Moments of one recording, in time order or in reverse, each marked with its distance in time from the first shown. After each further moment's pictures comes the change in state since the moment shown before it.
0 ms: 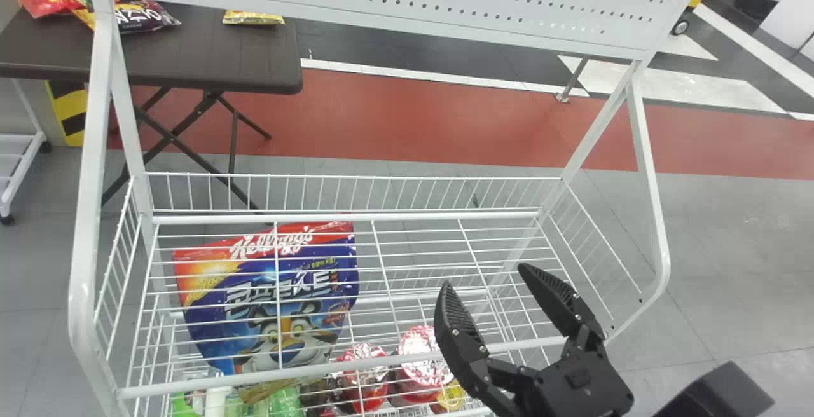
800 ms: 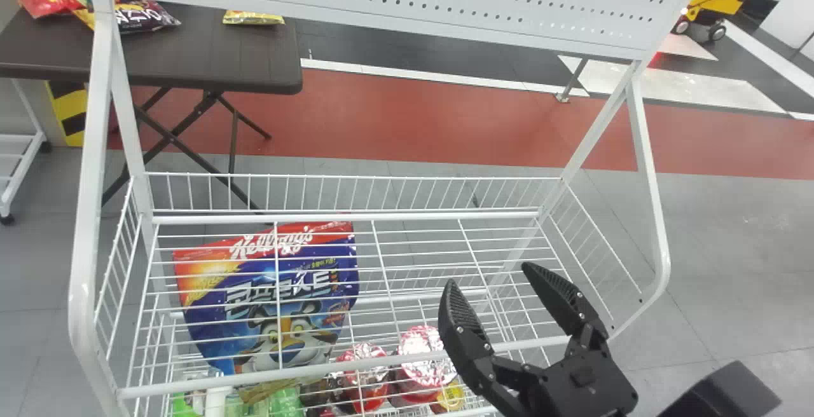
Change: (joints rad) left arm 0.002 0.000 0.002 0.000 0.000 0.000 0.000; right arm 0.000 0.000 -0.008 -0.003 -0.012 0.000 0.000
